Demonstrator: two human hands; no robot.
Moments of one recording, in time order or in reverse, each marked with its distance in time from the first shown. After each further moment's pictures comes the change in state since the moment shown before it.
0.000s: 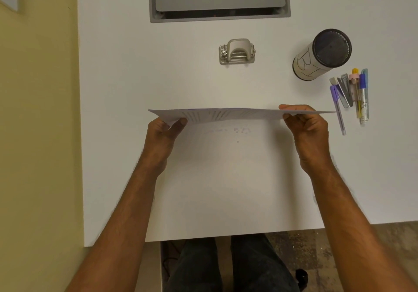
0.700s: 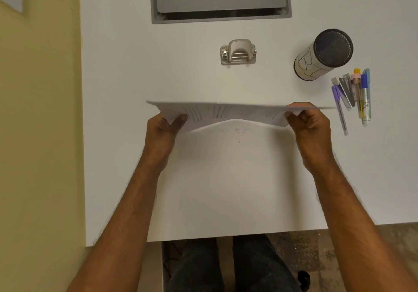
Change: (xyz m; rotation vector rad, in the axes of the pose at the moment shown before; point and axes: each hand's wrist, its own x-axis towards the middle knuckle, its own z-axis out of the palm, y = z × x) left_hand 0.002 0.009 0.002 0.009 0.038 0.028; right_hand 0.002 -0.003 0.001 -0.051 0.010 0.003
